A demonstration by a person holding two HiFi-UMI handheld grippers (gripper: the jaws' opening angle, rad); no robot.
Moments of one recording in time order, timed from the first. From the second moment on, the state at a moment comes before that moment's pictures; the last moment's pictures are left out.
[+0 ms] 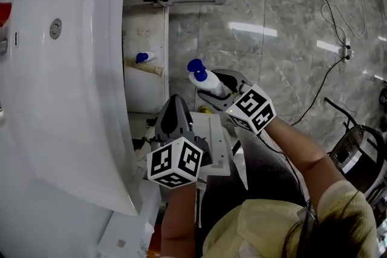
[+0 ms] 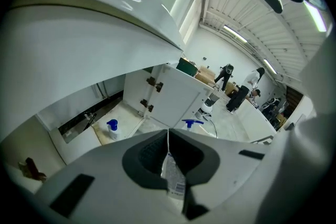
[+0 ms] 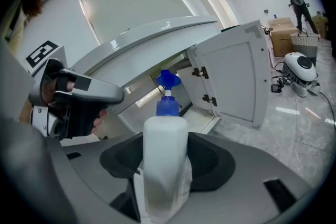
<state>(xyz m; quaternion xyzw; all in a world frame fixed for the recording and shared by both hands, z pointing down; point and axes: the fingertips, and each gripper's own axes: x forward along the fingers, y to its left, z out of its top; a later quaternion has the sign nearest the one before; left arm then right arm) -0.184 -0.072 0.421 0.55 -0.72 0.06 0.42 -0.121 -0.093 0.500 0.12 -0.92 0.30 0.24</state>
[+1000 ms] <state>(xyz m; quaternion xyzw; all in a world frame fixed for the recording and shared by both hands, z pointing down) -0.227 -0.058 0.518 0.51 -0.72 0.17 0.44 -0.191 -0.066 0.616 0.04 -0.93 0.28 0.25</state>
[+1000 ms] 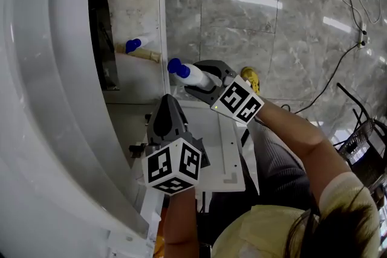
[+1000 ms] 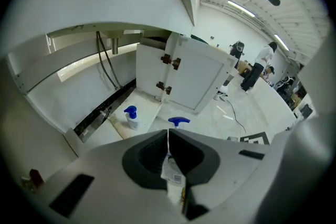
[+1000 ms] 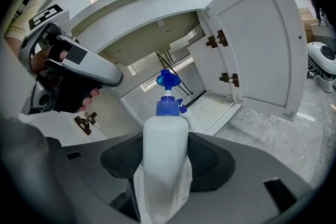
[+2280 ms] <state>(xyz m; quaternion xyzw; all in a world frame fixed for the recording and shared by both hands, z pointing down) -0.223 -0.051 0.550 0.56 -0.64 0.28 0.44 -0.301 -0.033 0.694 -0.02 -0.97 0.13 0.20</state>
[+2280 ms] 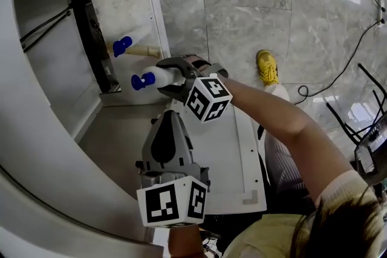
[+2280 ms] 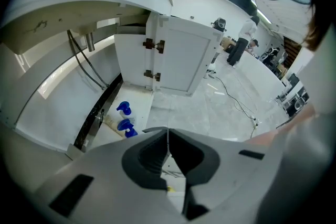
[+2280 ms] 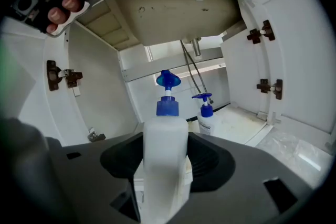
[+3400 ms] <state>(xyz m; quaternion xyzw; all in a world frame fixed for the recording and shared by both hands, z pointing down) -0.217 -0.061 0.554 0.58 -0.63 0.27 0.44 -0.380 0.004 0.715 -0.07 -0.98 -0.03 0.17</state>
